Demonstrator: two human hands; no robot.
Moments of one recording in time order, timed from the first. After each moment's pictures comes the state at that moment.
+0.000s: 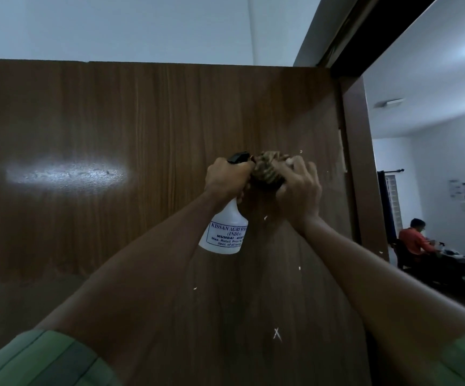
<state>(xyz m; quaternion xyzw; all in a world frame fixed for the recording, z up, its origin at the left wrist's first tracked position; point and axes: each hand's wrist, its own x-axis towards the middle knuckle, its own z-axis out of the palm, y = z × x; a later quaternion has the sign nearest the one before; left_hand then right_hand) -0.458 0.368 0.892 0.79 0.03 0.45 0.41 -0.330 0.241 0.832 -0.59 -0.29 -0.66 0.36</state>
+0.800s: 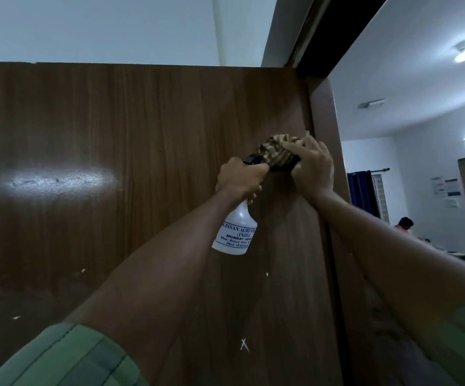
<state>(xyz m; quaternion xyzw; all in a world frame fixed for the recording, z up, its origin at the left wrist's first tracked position) -0.398 0.279 0.895 0.81 0.04 0.43 0.41 -0.263 0.152 0.878 -0.64 -0.26 -0.62 0.38</state>
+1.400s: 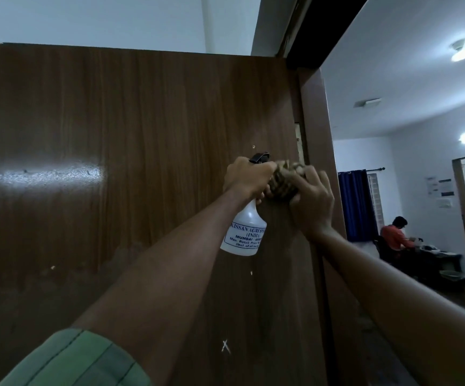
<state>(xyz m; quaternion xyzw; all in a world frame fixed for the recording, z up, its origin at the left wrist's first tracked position) -0.359 0.245 0.880 0.81 0.01 0.42 0.42 -0.232 0.137 0.800 -0.62 -0.27 -0.65 0.36</state>
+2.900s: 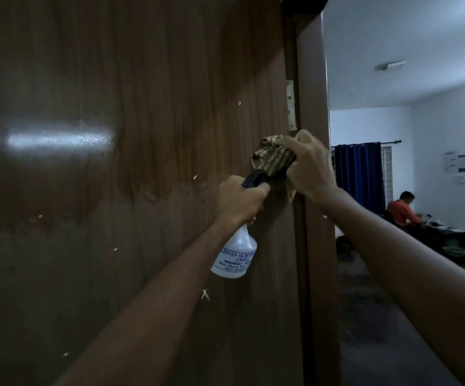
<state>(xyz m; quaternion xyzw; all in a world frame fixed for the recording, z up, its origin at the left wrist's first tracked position) -0.361 0.220 0.765 0.81 0.05 0.42 0.42 -0.228 0.093 0.799 -0.67 -0.38 -0.56 0.30</state>
